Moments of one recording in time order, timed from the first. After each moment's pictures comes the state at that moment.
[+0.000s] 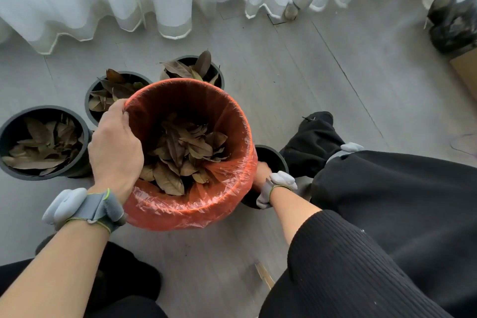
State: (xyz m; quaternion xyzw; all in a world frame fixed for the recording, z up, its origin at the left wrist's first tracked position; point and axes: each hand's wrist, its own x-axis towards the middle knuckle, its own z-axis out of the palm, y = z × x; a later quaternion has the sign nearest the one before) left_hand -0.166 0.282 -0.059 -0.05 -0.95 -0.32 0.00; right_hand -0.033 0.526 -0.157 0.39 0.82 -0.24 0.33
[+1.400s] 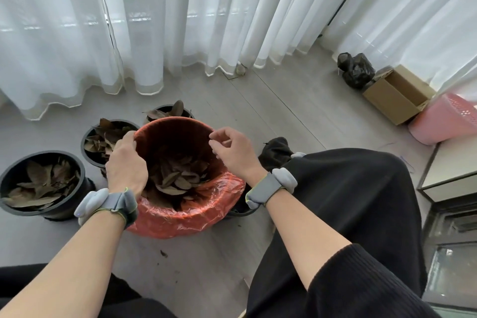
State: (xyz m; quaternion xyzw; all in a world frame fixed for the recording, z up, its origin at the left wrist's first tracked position) left_hand -0.153 0.288 -0.036 -0.11 -0.94 -0.33 -0.03; right_hand -0.039 0.473 0.031 0.30 0.84 -0.45 -0.09
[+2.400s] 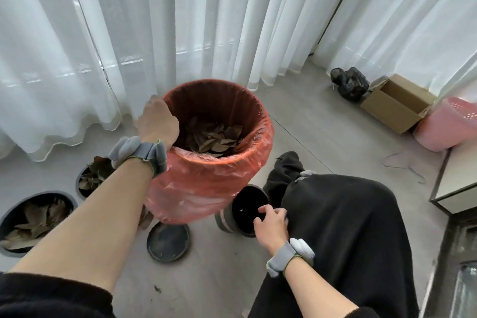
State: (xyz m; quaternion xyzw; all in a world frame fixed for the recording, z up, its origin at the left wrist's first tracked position) left_hand -0.178 0.421 0.103 -0.12 -0.95 -0.29 0.01; right_hand 0.095 0.528 -0.040 0.54 0.79 -0.28 0.06
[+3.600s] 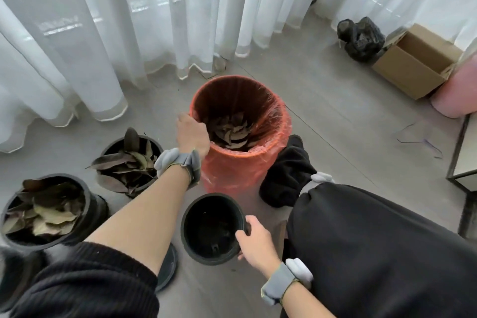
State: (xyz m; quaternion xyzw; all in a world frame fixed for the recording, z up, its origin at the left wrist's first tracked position) left_hand -0.205 0.604 -0.051 -0.08 -0.89 -0.42 -0.17; right_hand 0.051 0.572 -0.116 0.54 0.66 -0.52 0.07
